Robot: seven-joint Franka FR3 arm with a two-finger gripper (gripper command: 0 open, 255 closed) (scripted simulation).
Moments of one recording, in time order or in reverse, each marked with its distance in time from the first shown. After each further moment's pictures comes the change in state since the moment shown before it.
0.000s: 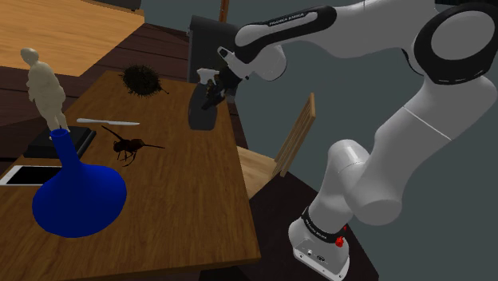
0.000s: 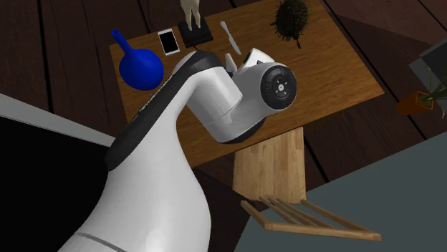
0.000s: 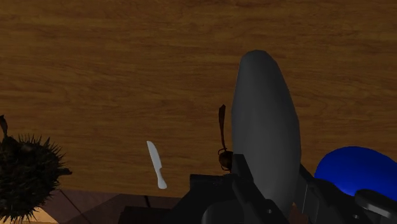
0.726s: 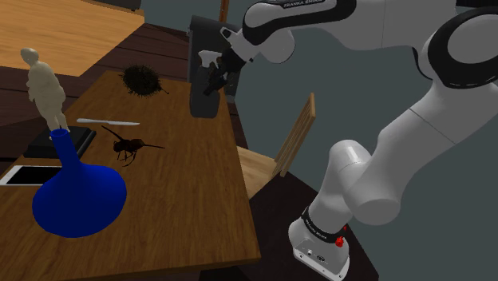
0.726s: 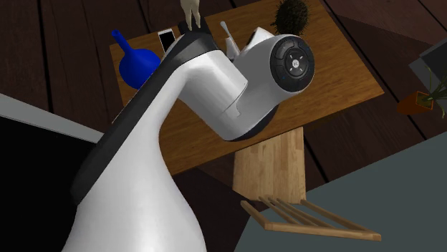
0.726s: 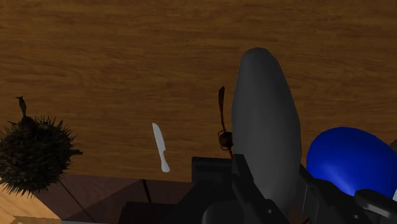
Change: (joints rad) arm -0.048 -0.072 0.054 0.080 -0.115 -0.123 0.128
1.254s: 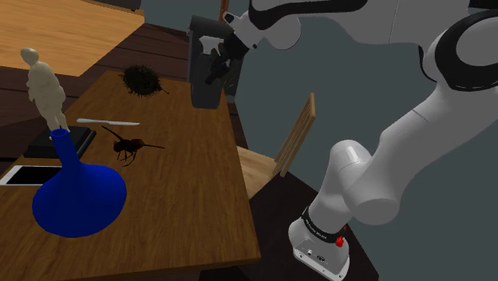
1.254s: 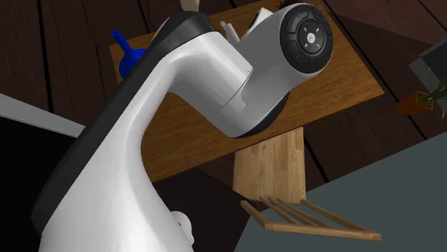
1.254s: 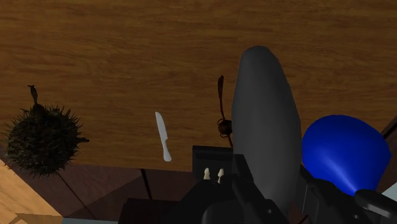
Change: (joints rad) arm -0.020 -0.035 0.030 0.072 -0.051 -0.094 0.068
